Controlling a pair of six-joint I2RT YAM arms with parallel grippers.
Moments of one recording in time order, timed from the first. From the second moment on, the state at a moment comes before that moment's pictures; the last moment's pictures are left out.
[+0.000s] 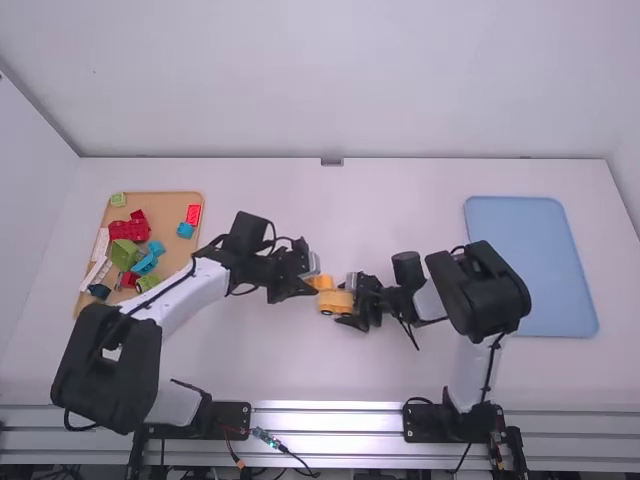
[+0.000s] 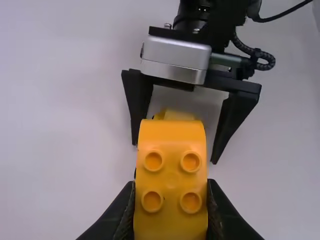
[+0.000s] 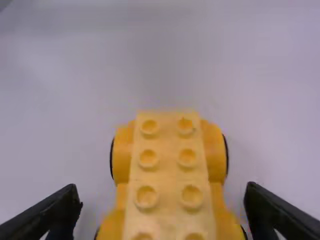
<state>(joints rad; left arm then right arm) -0.29 1.50 0.81 -0.37 0.77 0.90 0.32 2.02 0.50 0.61 -1.02 -0.79</state>
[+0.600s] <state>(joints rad) -0.29 1.57 0.81 -0.38 0.69 0.97 0.35 2.02 0.54 0.55 -0.96 -0.83</state>
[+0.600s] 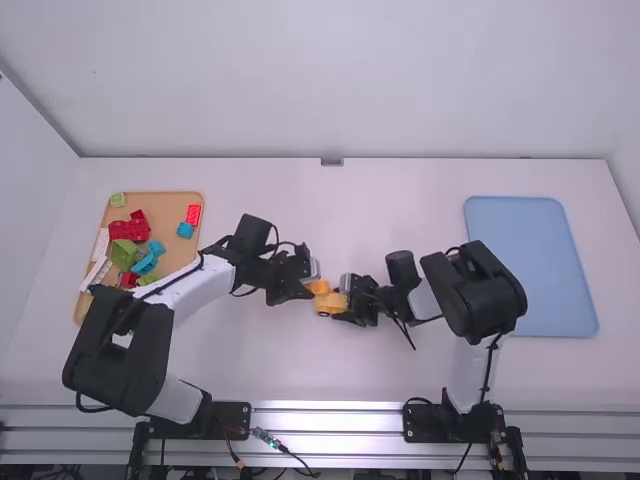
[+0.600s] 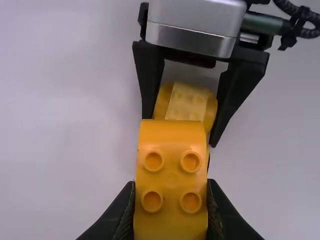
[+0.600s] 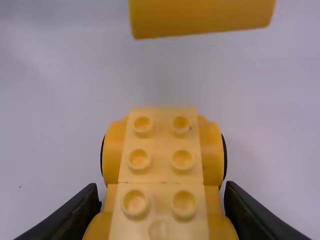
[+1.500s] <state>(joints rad) -0.28 1.60 0.81 -0.36 0.67 1.00 0.35 2.16 0.81 0.28 -1.14 -1.07</state>
